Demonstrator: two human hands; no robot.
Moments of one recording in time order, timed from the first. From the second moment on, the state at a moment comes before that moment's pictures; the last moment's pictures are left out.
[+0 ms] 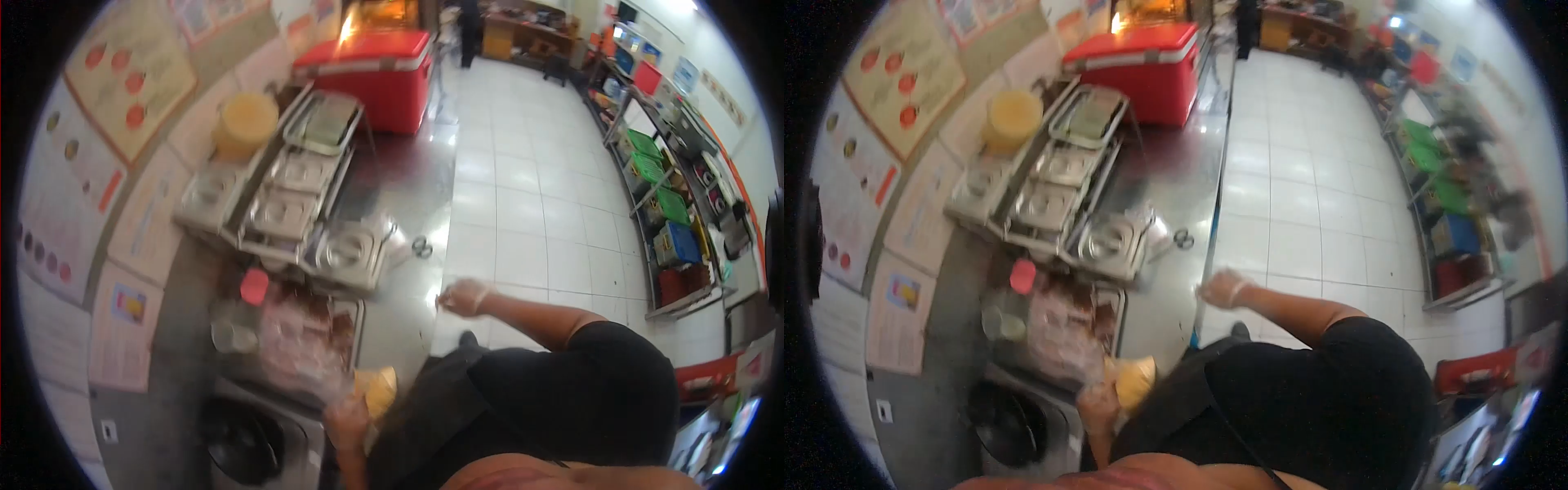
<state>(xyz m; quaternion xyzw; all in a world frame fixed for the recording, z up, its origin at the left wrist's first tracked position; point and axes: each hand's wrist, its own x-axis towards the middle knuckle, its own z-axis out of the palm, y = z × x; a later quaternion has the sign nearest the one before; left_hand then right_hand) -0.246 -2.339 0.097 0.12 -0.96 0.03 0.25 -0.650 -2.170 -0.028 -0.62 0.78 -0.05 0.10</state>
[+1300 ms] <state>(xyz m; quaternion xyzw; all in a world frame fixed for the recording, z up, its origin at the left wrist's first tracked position) -0.242 -2.333 0.095 0.34 -0.86 -0.32 0.19 -0.711 -2.271 0.015 -0.42 0.88 0.00 0.21</state>
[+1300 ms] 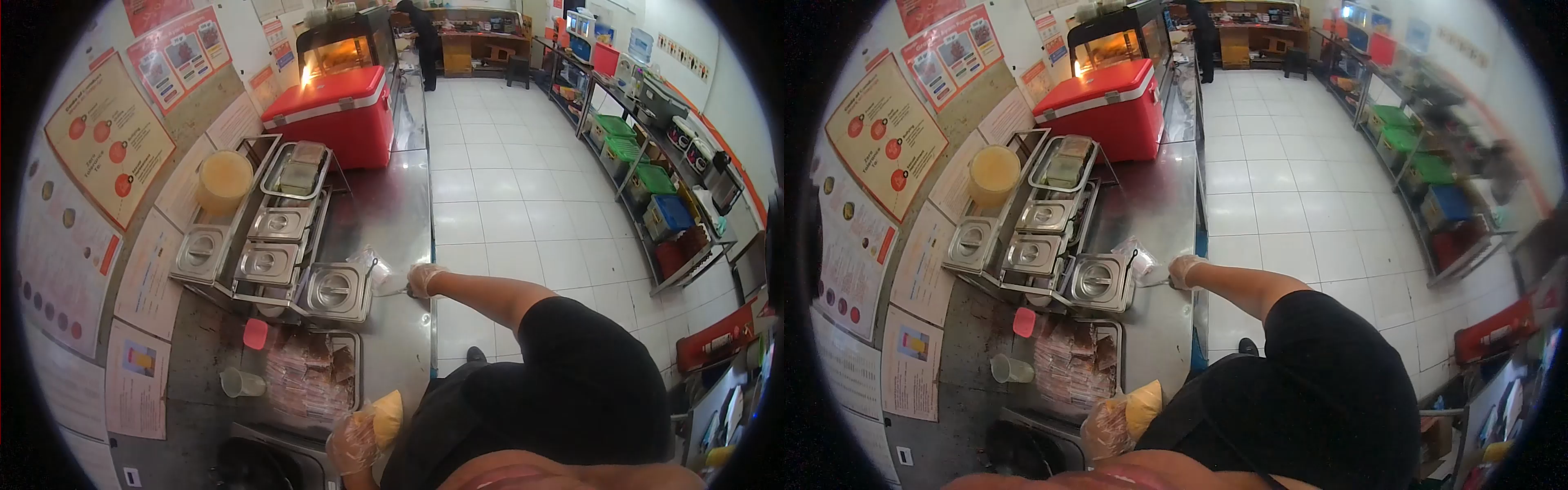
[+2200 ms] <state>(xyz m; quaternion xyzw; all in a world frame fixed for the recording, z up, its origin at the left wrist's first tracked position) -0.277 -2.341 0.112 0.07 -0.97 -0.08 0.23 -0.627 -2.177 0.107 -0.54 0.77 -0.04 0.34</state>
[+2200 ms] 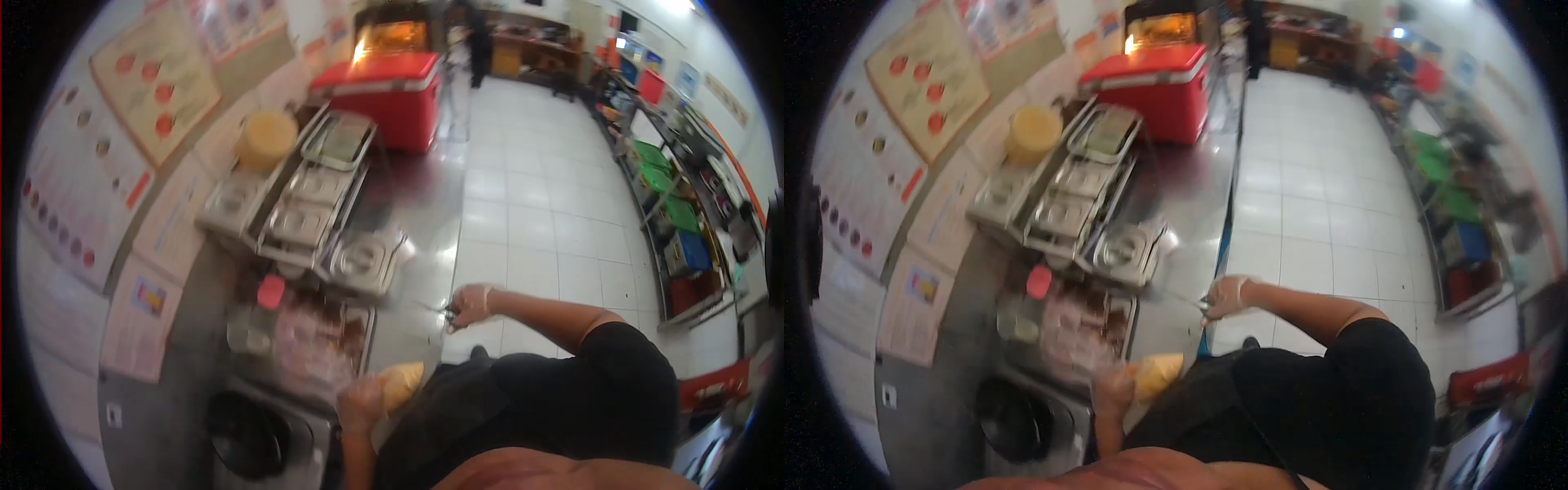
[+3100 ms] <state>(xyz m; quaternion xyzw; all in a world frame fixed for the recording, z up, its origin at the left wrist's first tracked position) -0.280 -2.339 0.144 0.11 -0.96 -0.16 0.18 -0.555 -2.251 0.152 -0.83 0.52 0.05 0.19</state>
